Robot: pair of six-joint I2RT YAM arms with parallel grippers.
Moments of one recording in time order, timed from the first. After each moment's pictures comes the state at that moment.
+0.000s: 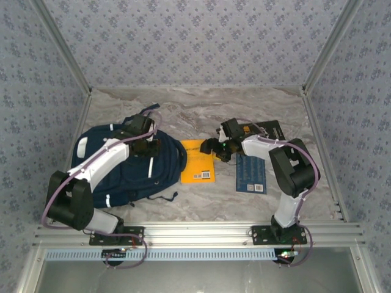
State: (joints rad) left arm -0.40 1.43 1.02 -0.68 0.04 -0.32; right arm 0.46 1.81 1.00 -0.16 -0.51 0.74
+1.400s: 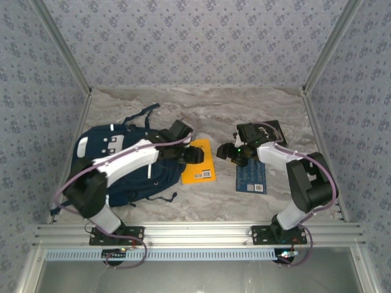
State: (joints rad) left arm -0.77 1.63 1.15 -0.54 0.24 -0.65; right arm 0.37 1.60 0.86 -0.30 -0.38 0.63
